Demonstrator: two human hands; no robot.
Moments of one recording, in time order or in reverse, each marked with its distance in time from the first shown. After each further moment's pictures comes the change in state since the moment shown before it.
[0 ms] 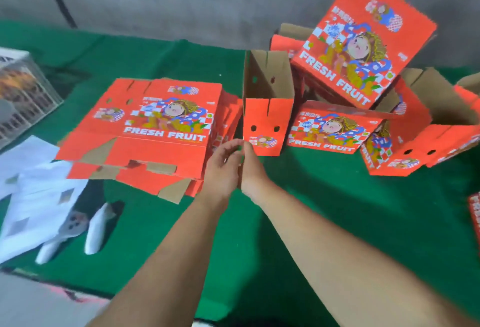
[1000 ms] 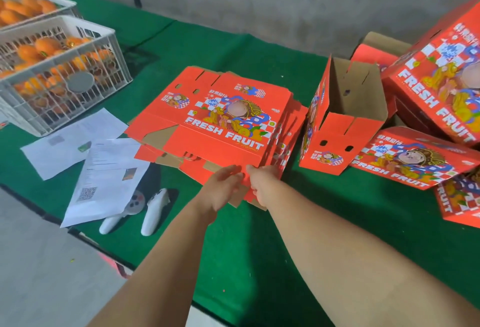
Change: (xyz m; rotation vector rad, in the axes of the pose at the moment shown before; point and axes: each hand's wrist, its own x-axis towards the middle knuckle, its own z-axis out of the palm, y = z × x) left_hand 0.036 -0.043 -0.185 0.106 -0.023 -0.274; right_hand 0.075 0.060 0.139 -0.426 0.186 0.213
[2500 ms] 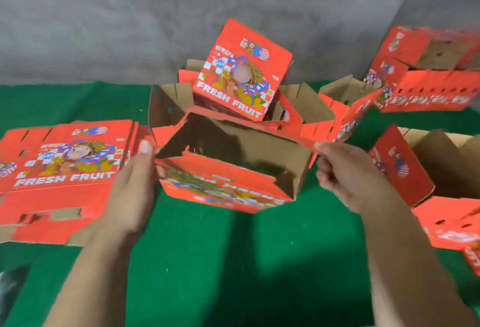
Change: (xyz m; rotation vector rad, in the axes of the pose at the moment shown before) left_hand -0.124 0.092 0.194 0.163 0.009 0.438; right_hand -0.203 0.078 -0.484 0.472 0.287 -0.482
